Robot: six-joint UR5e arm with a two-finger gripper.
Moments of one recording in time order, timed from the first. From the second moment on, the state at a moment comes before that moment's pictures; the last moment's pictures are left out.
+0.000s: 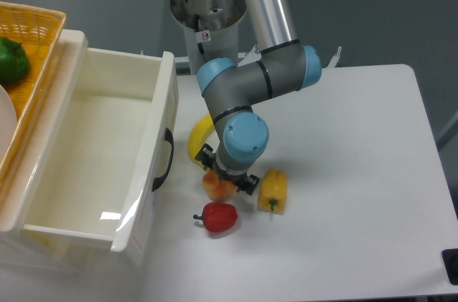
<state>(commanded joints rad) 2.37 -2.08 -1.66 -1.17 1.46 0.90</state>
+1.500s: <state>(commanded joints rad) 2.37 -2.07 -1.61 -1.16 1.46 0.84</state>
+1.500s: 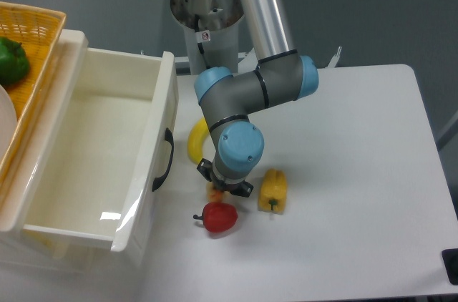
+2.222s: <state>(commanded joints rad) 2.40 -1.94 -1.61 -1.20 1.46 0.97</state>
